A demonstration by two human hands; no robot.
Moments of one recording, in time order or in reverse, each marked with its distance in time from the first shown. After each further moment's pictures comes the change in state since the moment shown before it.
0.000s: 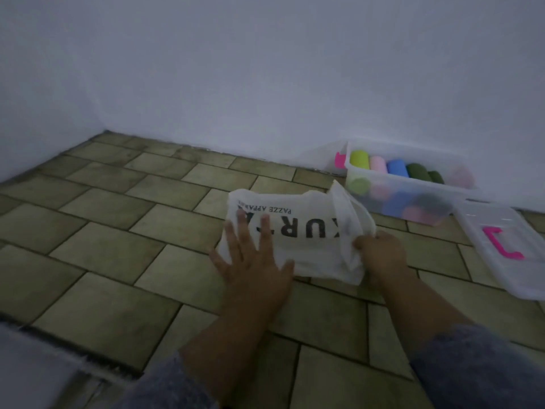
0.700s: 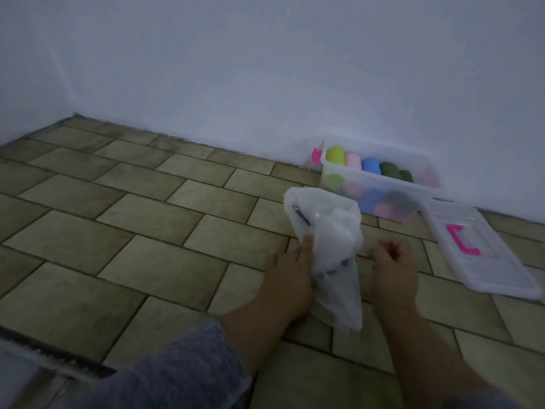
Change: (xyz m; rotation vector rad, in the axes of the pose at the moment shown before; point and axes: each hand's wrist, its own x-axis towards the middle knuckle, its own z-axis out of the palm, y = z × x) left_hand -0.018 0.073 0.043 -0.283 -0.366 0.360; right_hand -0.037 0.040 -0.052 0.271 0.233 -0.284
